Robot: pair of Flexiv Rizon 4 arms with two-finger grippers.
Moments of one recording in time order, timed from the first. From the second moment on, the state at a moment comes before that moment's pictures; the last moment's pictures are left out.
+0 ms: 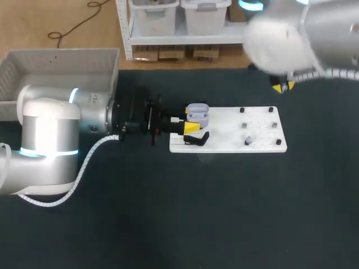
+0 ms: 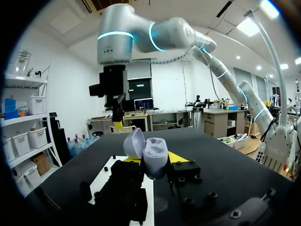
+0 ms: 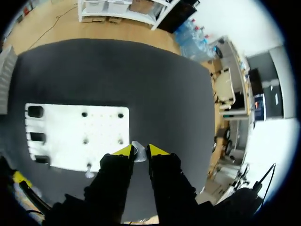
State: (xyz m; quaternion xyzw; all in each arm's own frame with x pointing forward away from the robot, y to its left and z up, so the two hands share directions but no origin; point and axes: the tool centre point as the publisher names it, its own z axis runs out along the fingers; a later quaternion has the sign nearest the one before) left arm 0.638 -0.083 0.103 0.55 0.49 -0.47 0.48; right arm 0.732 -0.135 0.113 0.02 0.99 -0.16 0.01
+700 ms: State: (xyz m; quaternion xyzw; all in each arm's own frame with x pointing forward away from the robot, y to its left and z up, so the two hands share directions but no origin) left arm 0.638 -0.083 0.103 0.55 0.49 -0.47 0.48; right arm 0.721 -0.119 0.159 0.06 0.99 -0.08 -0.05
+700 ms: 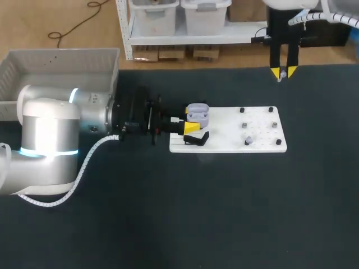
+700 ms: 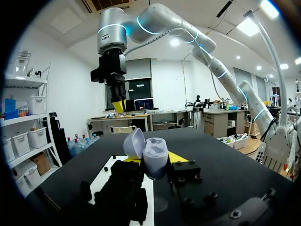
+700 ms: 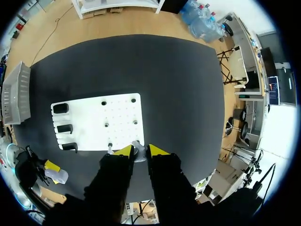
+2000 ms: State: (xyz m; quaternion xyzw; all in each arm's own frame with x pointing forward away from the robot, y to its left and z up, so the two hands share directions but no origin) left arm 0.645 -0.125 0.081 0.56 0.50 -0.43 0.51; right arm 0.653 -0.046 0.180 0.17 0.97 -0.06 -0.16
